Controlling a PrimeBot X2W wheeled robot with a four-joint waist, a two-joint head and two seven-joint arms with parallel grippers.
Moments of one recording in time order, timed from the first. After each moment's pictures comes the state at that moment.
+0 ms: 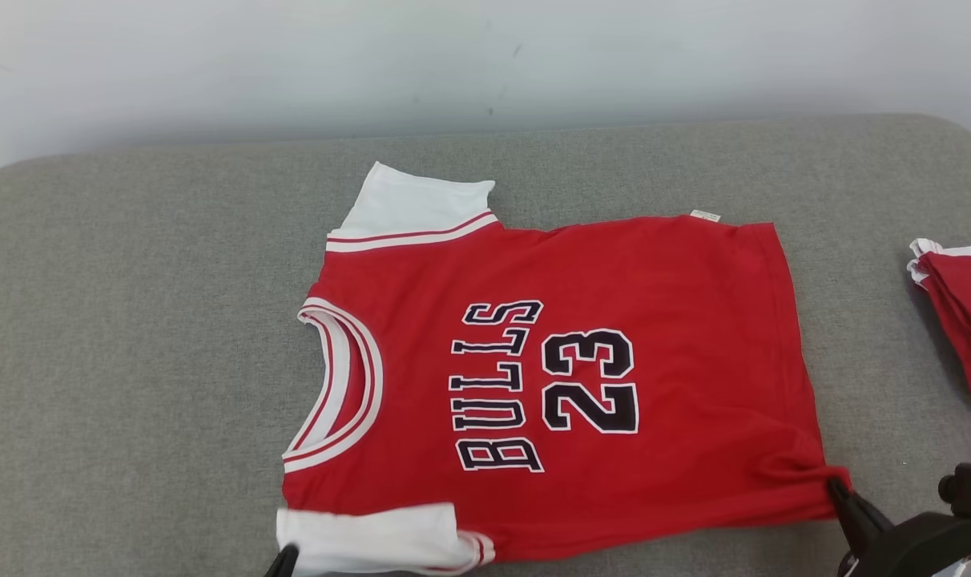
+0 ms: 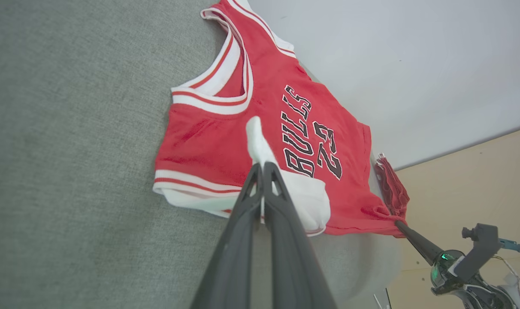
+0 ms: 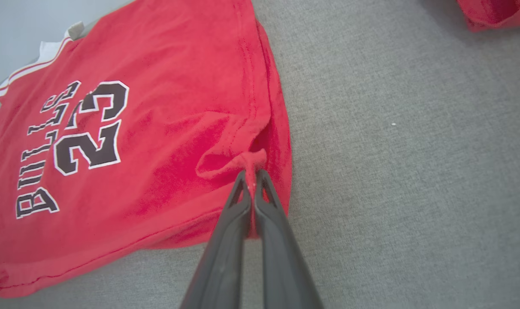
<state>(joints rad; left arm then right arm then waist) 0.24 0.44 -0.31 -0.20 -1.15 -0.08 -0.03 0.08 -0.08 -0.21 -0.04 0.43 0.13 0.52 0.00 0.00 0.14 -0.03</state>
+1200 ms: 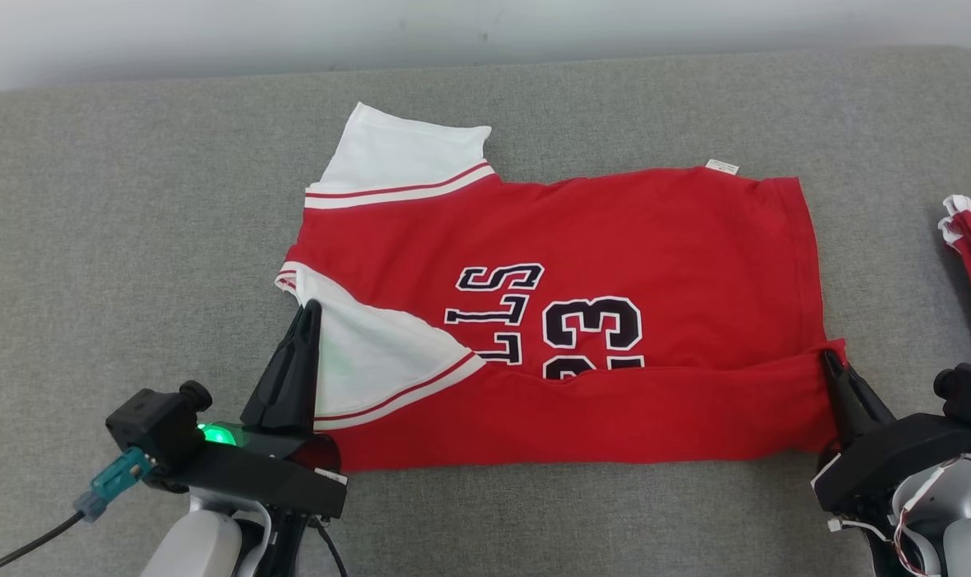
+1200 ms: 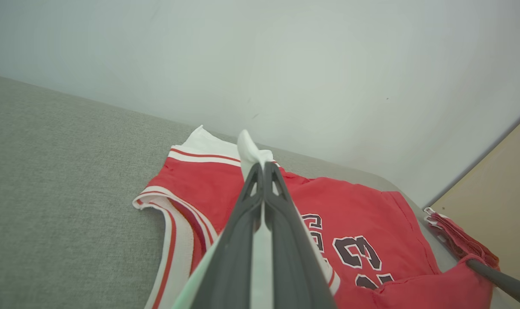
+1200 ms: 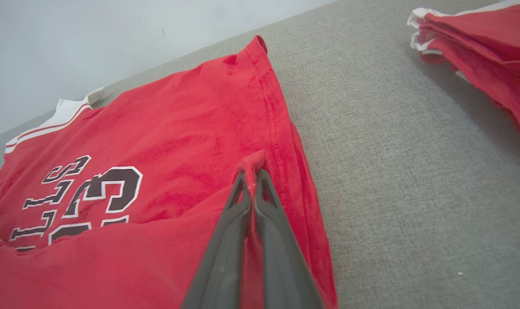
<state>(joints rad) -0.33 0.24 -0.35 0.18 -0.73 -0.11 -0.26 -0.17 -0.11 -0.14 0.09 0.40 0.13 0.29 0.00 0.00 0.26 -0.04</state>
